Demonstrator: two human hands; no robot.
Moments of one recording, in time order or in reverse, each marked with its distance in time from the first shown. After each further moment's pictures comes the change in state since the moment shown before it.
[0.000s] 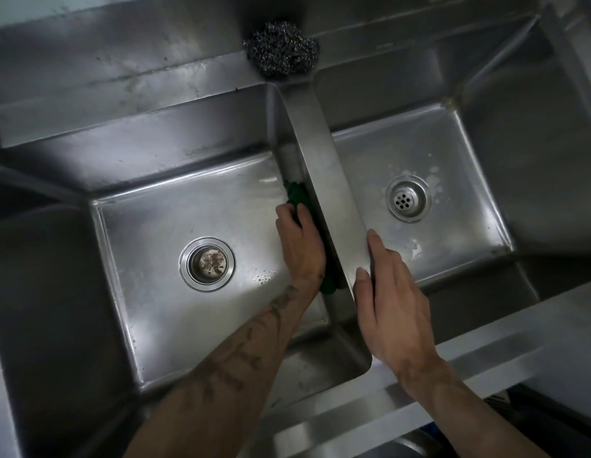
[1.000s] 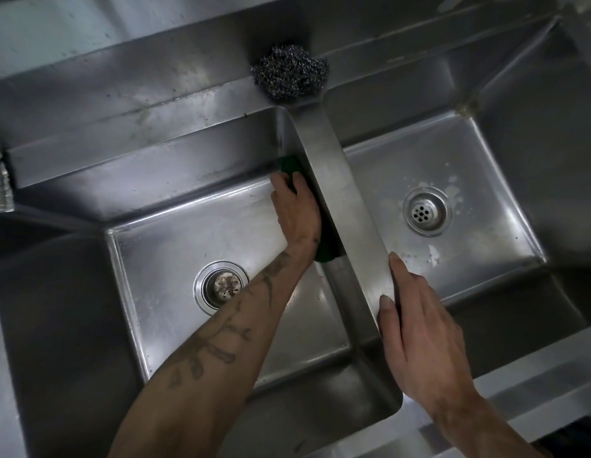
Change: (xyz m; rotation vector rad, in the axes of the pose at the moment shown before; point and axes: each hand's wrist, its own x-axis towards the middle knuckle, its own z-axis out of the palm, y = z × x) left_hand 0.082 0.051 0.006 0.010 0.012 0.012; right_hand 0.000 0.002 0.001 -0.032 -0.008 0.013
